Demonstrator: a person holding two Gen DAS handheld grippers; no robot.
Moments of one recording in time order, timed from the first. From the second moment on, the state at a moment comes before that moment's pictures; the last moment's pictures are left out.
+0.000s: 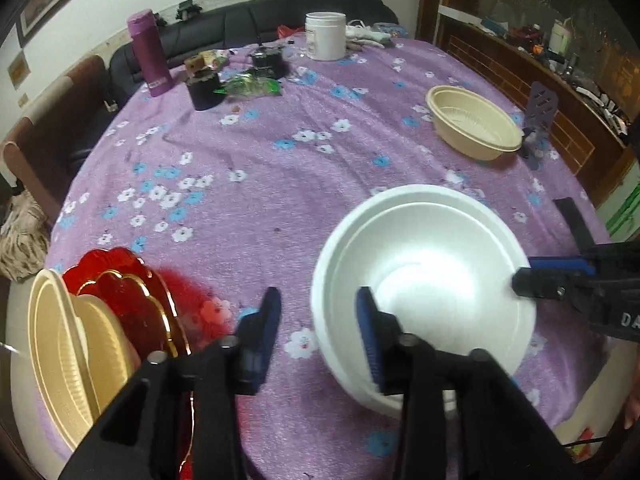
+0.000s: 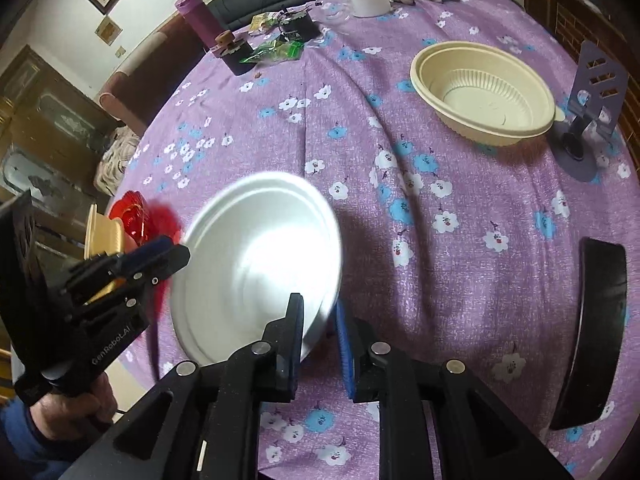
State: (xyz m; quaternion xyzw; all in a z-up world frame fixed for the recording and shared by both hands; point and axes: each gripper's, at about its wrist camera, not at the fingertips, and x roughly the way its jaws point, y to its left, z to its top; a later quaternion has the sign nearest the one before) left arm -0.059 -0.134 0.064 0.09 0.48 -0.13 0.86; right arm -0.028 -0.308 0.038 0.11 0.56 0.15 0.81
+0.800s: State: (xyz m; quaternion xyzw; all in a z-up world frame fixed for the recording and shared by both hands) left arm -0.065 -0.142 0.075 0.15 0.44 -0.14 0.87; right arm -0.041 -0.296 0.041 0.09 0.54 0.14 0.82
